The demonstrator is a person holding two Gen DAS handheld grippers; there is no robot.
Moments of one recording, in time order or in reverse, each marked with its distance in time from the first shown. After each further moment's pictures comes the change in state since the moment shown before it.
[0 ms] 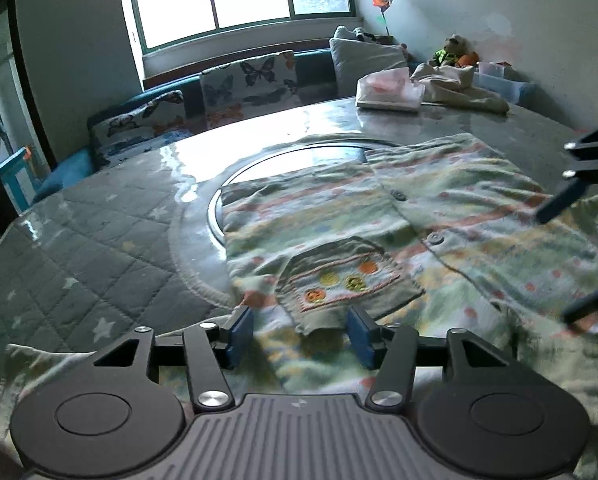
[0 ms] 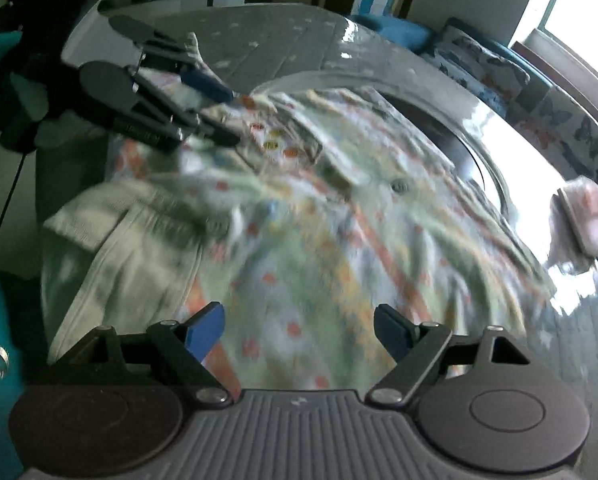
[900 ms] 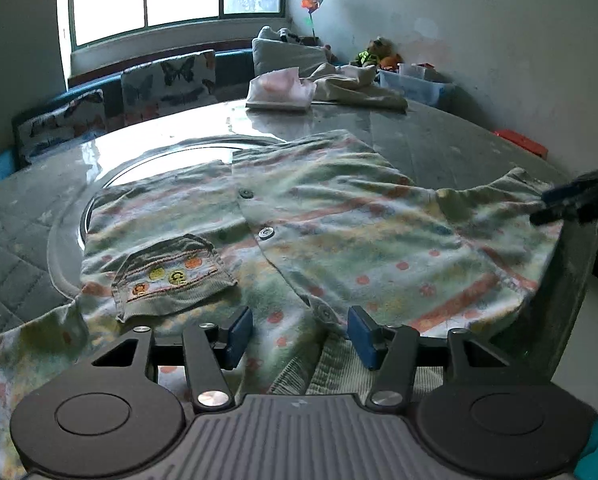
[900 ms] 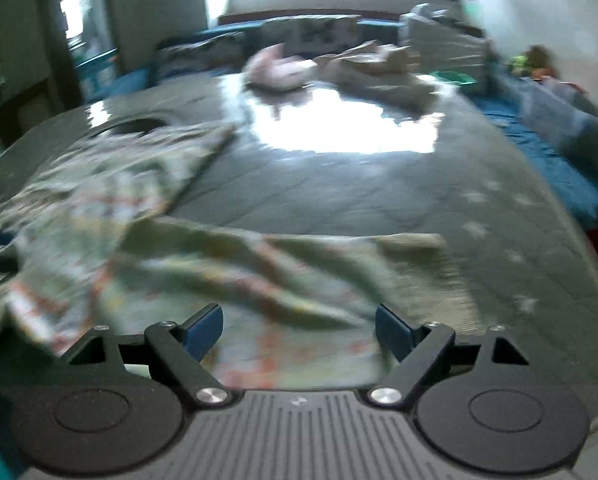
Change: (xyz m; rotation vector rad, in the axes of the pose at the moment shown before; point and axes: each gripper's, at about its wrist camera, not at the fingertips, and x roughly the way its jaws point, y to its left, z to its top) left arm -0.012 -0.074 -0.003 0.033 -0.006 -0.259; right arm -0.094 -0.081 -0.202 0.836 -0.141 -0.384
